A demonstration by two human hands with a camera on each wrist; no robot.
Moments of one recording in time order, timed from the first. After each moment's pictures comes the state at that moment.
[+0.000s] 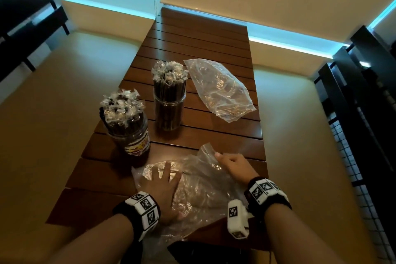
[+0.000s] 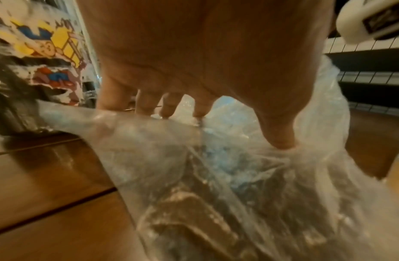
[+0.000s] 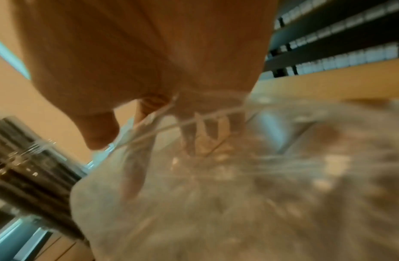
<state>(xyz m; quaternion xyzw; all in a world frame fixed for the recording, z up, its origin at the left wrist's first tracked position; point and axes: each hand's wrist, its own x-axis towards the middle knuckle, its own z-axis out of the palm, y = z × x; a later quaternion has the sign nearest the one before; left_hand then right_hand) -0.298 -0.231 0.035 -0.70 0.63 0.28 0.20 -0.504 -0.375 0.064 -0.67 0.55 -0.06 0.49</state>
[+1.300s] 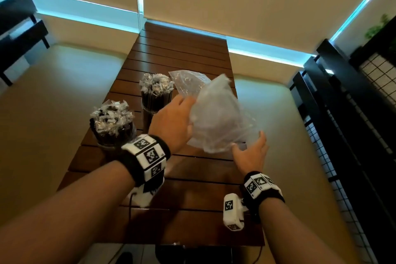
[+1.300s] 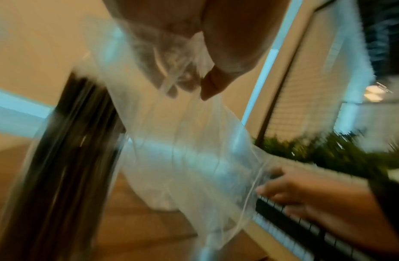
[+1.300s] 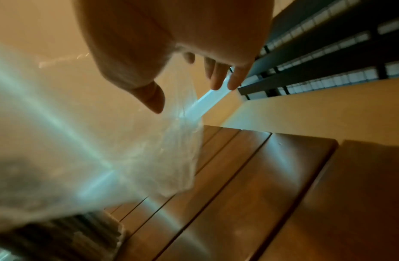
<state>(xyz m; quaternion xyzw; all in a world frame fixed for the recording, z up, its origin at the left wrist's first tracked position) -0.301 -0.321 0.203 -0.67 0.66 0.02 -0.34 -0.517 -0.381 0.122 -0.56 0.72 -0.32 0.26</state>
